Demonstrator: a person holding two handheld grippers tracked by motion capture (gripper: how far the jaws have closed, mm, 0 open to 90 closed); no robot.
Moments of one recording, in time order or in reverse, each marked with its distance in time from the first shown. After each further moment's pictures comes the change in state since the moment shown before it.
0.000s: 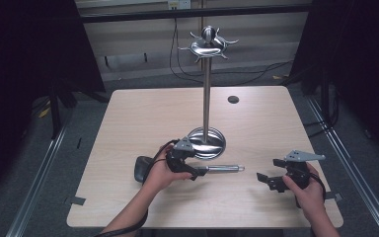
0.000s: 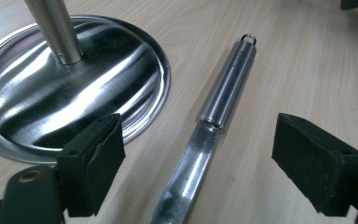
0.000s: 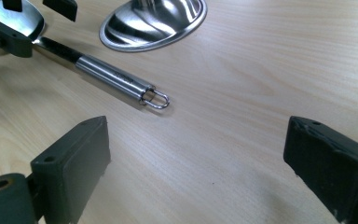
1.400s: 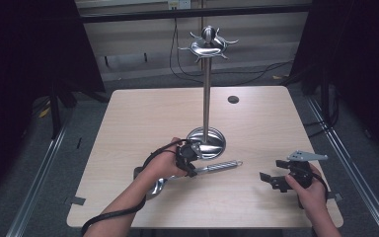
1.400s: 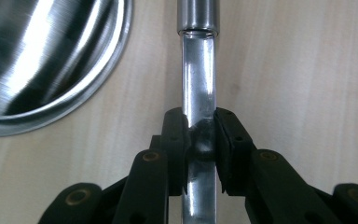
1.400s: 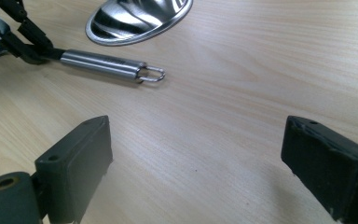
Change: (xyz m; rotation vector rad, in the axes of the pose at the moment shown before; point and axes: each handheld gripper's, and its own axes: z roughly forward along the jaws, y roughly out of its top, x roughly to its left) left arm 0.003 0.023 0.011 0.520 -0.097 0.240; right arm -0.010 -0.006 -0.001 0.014 -0.018 0.029
